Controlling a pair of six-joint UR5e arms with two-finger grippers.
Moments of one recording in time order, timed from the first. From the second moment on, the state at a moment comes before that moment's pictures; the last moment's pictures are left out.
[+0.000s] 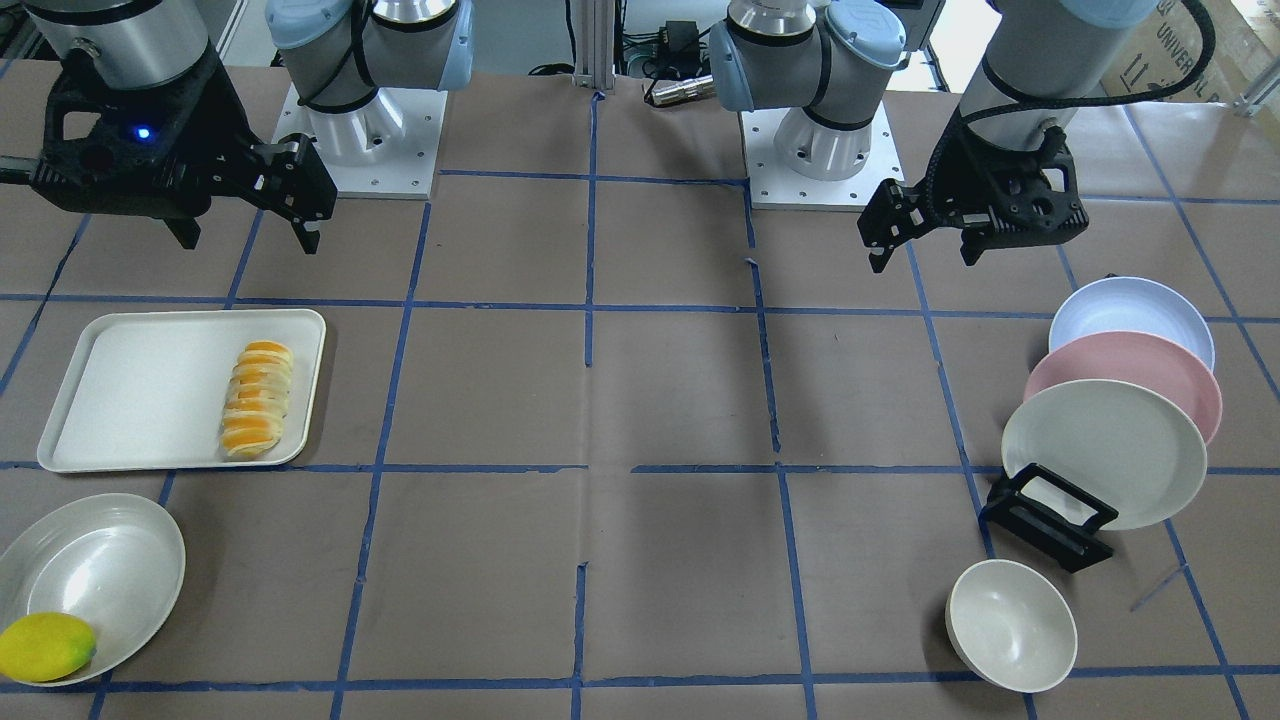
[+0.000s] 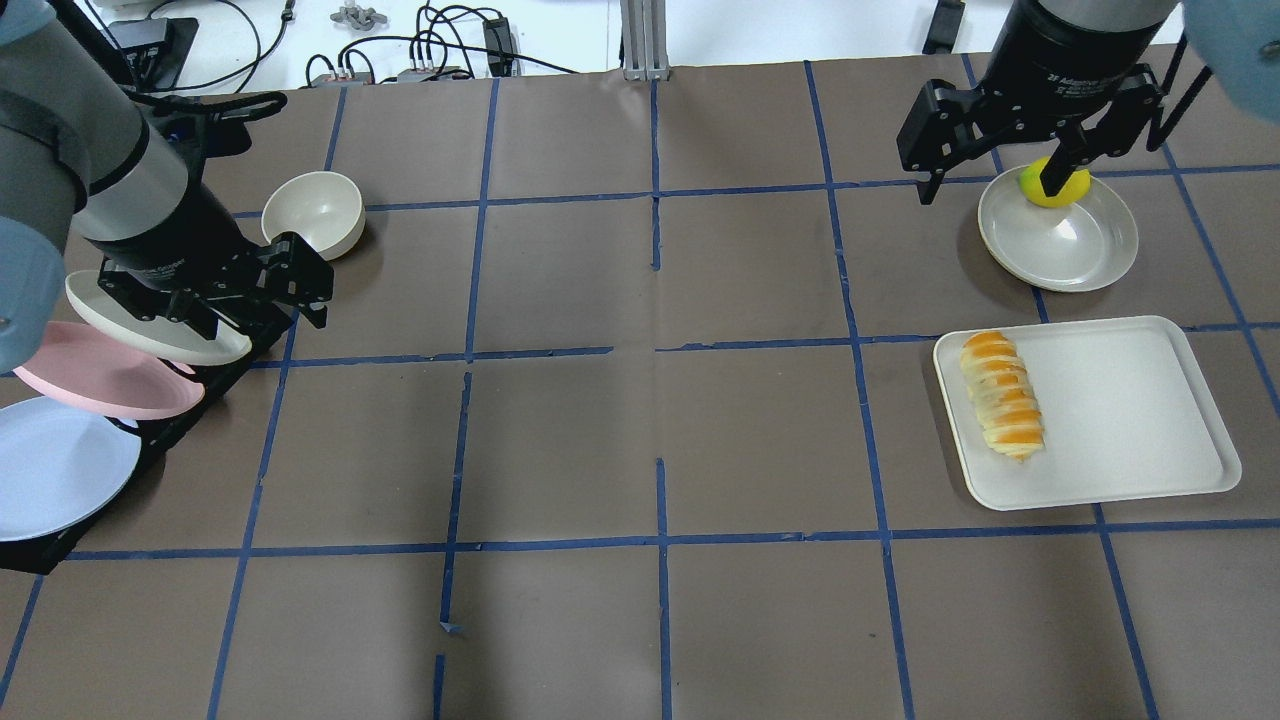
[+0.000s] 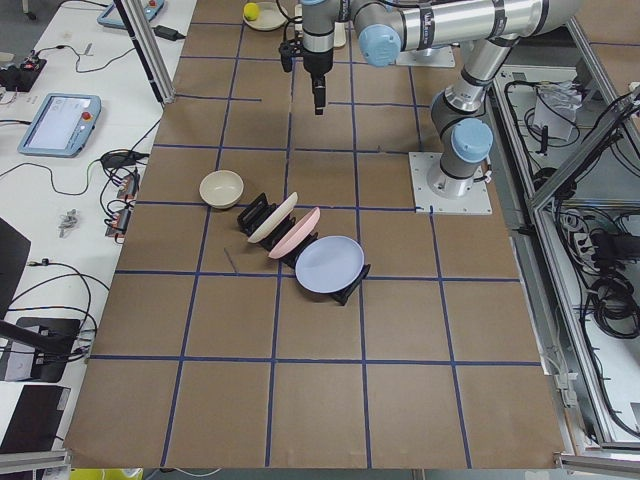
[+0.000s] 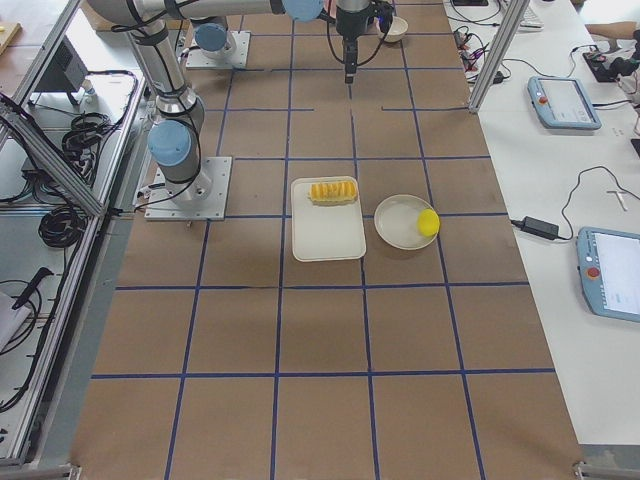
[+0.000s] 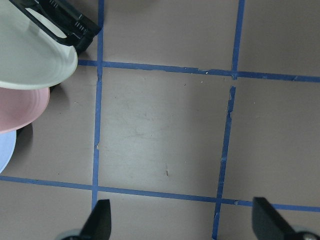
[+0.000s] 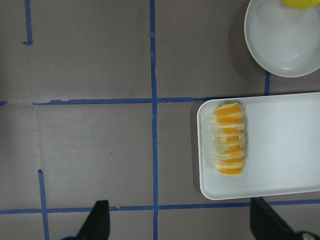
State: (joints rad) left arm -1.42 -1.46 -1.79 -1.47 1.59 0.05; right arm 1.55 -1.56 1.48 -1.51 -1.60 -0.02
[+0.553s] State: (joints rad) left arm -1.39 -1.43 -1.79 -1.46 1.59 0.14; right arm 1.55 -1.56 1.49 -1.51 -1.61 -0.02
